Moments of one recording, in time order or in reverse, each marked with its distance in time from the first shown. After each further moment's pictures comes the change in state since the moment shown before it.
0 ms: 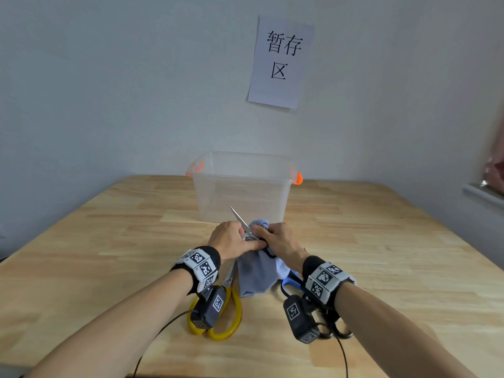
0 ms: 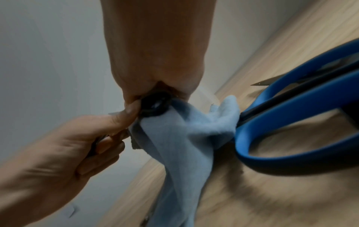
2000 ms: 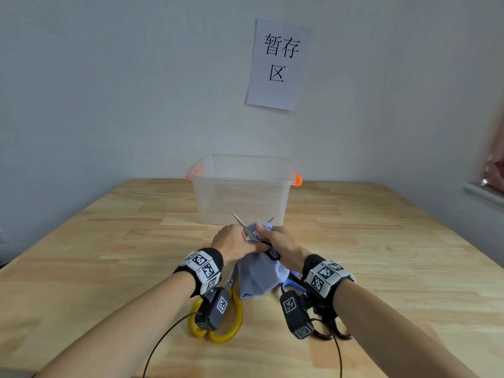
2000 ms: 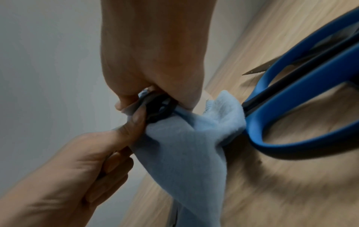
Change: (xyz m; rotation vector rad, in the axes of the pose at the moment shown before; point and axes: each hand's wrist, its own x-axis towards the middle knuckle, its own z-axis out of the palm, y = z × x) left_hand -0.008 0.016 -0.004 -0.054 -0.086 -0.024; right_hand 0.008 0.003 0.000 0.535 -0.154 0.195
